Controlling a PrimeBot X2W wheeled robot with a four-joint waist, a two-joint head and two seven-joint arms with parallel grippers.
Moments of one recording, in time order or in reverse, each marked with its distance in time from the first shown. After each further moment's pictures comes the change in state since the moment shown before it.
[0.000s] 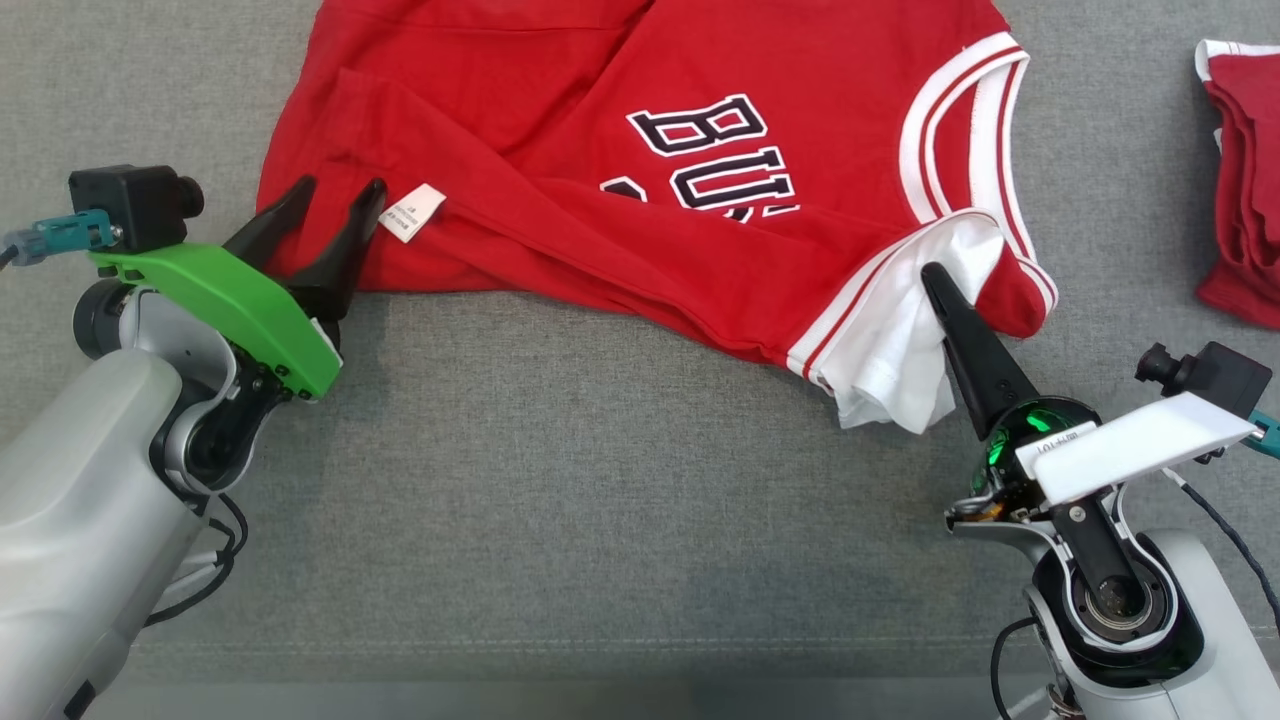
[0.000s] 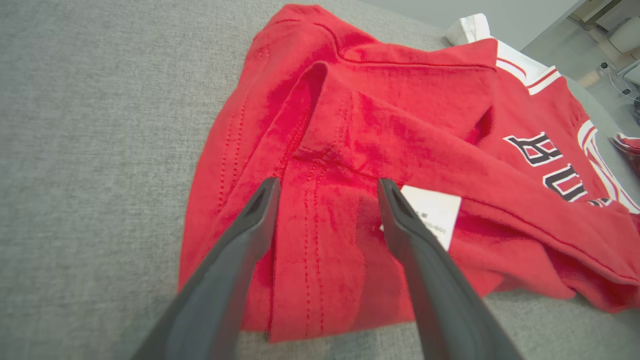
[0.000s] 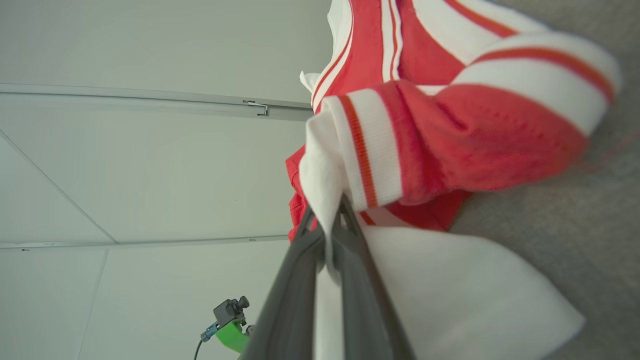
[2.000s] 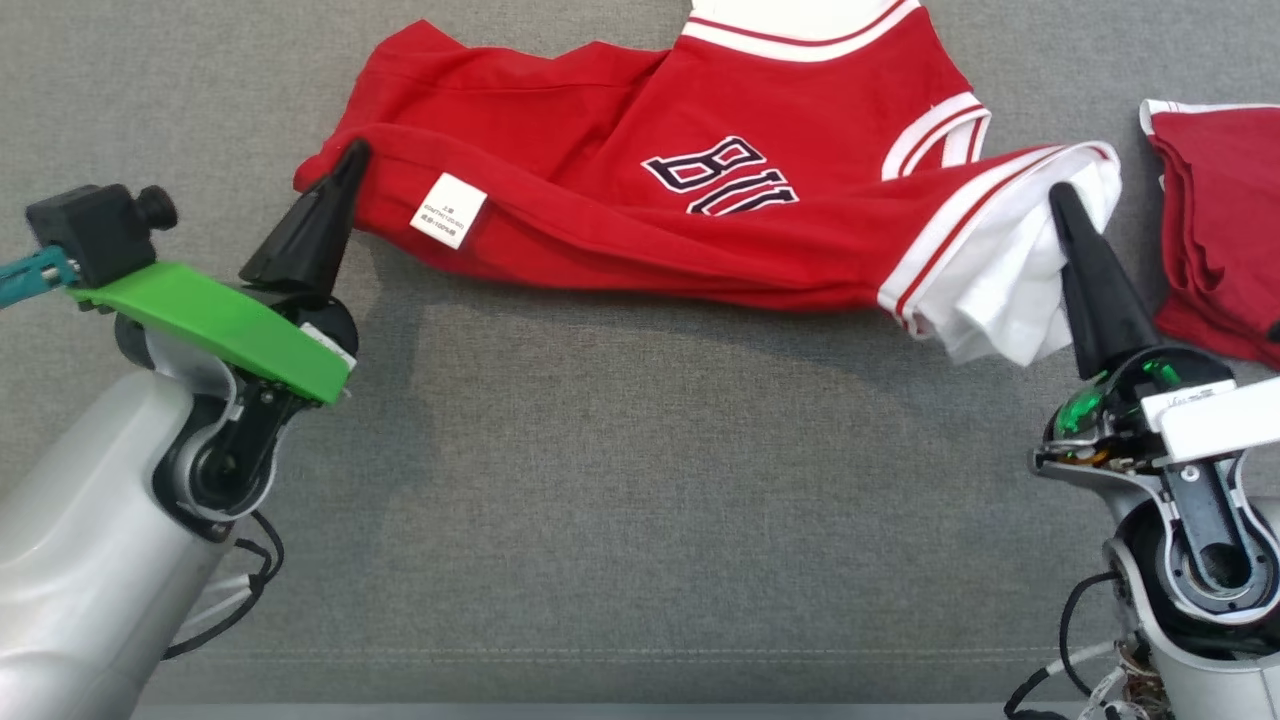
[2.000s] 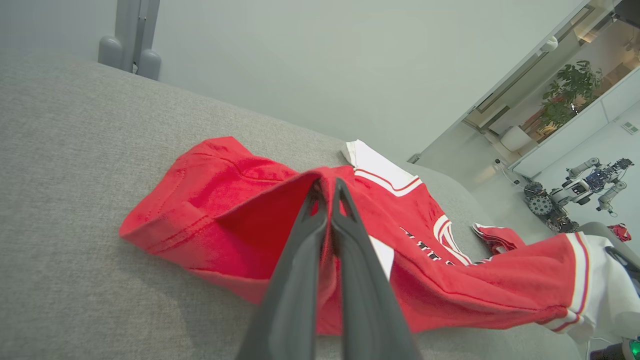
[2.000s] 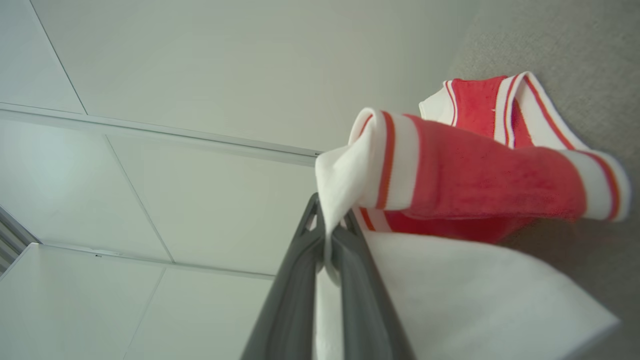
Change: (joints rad) left arm 0.088 -0.022 0.096 -0.170 -0.093 -0.030 -0.133; right arm -0.015 0.004 -0.117 -0.081 0.047 0.000 -0.037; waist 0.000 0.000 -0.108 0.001
